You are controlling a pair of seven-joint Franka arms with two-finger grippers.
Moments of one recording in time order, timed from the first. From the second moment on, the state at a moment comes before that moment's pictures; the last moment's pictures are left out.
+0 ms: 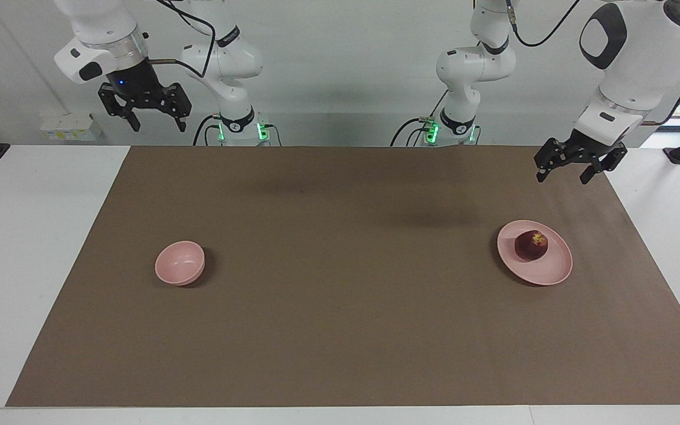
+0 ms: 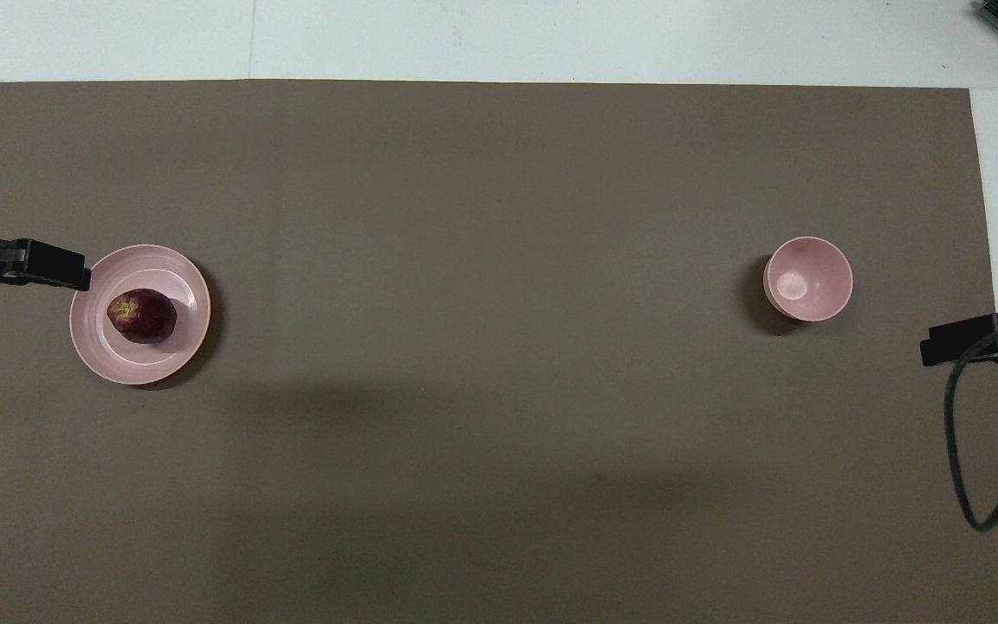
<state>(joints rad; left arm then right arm) 0.08 0.00 -0.11 -1.64 -0.01 1.67 0.08 0.03 -0.13 -0.03 -1.63 -0.02 1.44 0.01</state>
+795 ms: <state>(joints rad) 0.09 0.00 -0.10 -1.65 -0.01 1.67 0.08 0.03 -0.13 -0.03 -1.63 -0.02 1.44 0.01</state>
